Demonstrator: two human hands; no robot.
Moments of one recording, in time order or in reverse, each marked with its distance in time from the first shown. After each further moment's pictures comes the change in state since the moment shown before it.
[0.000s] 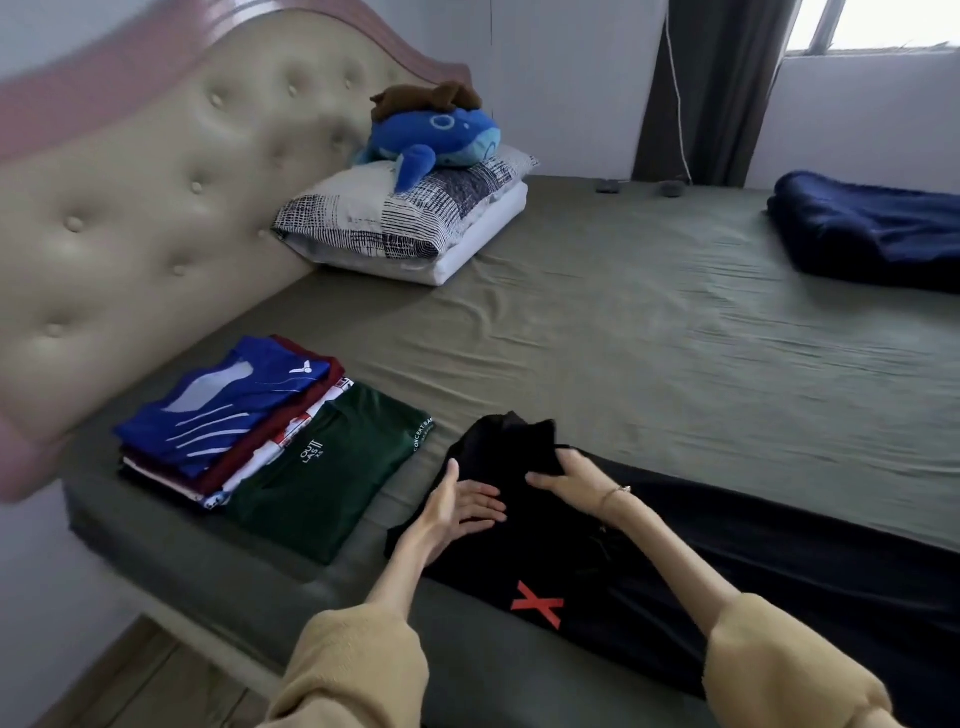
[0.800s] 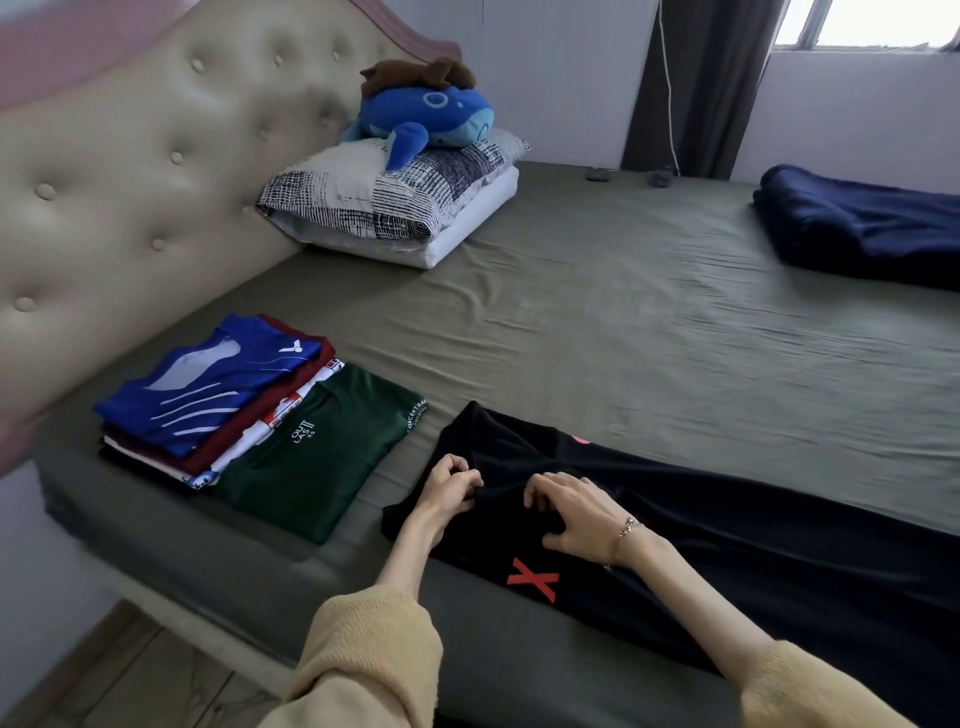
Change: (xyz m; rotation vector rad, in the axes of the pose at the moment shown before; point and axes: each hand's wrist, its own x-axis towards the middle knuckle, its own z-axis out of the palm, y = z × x) left_hand 0.003 -0.010 0.003 0.113 0.163 0.129; right_hand -0.054 0.011 0.010 -0.655 -0.076 -0.364
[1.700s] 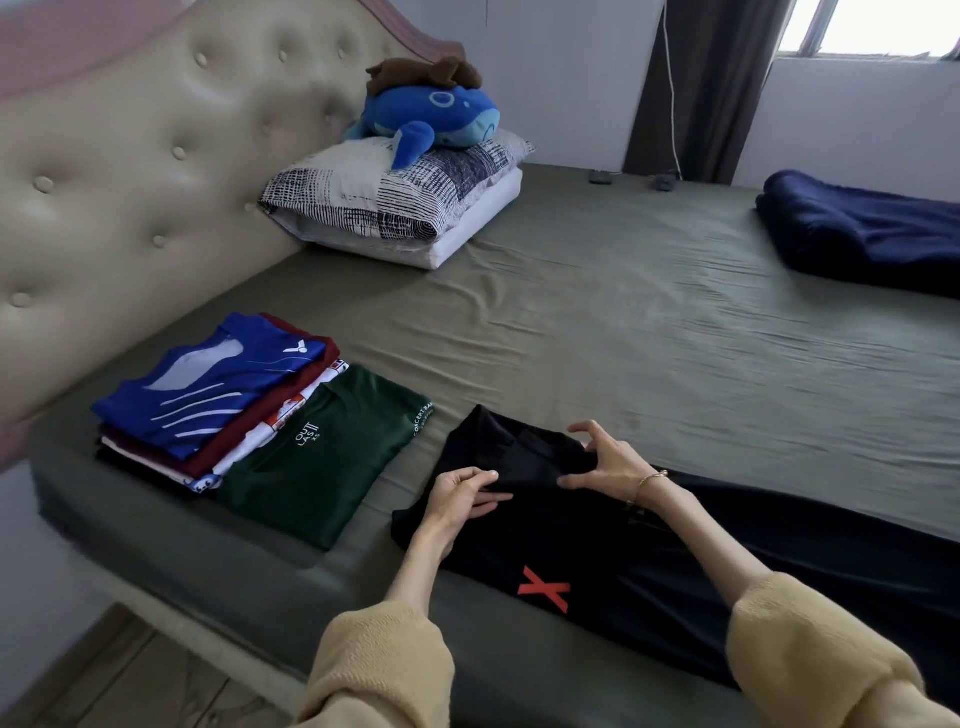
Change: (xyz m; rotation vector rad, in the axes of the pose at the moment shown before) left_hand 0.002 -0.009 0.002 -0.165 -0.086 0.086; right_hand 0.031 0.038 -0.029 0.361 0.026 0.442
